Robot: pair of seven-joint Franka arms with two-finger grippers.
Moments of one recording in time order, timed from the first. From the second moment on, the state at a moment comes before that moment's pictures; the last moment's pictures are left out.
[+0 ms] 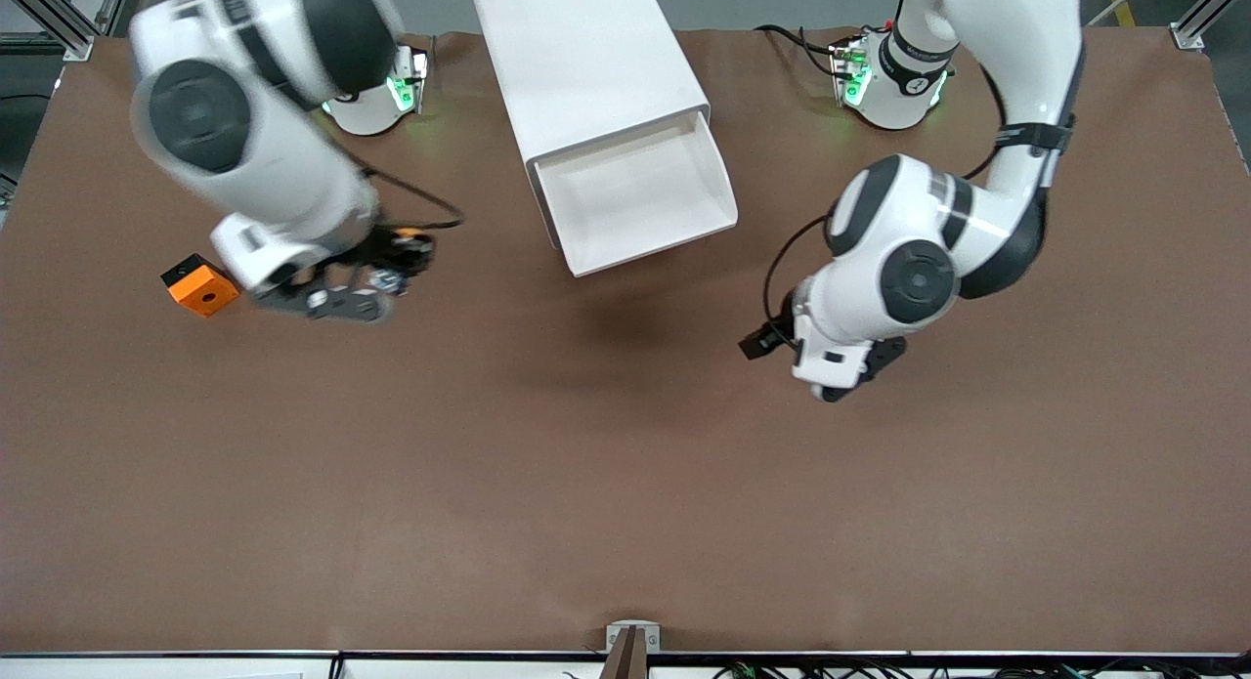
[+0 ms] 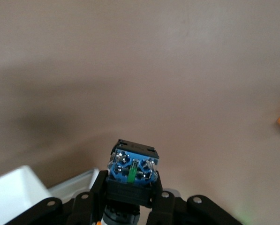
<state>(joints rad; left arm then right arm) -0.44 0.46 -0.05 -1.56 -0.21 1.86 -0.97 0.43 0.30 -0.10 -1.34 0.07 1.45 0.40</state>
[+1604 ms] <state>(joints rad) -0.67 0.45 -0.30 -1.73 -0.20 1.86 -1.12 -0.09 0.38 -0.10 -1.93 -0.10 2.29 -0.28</state>
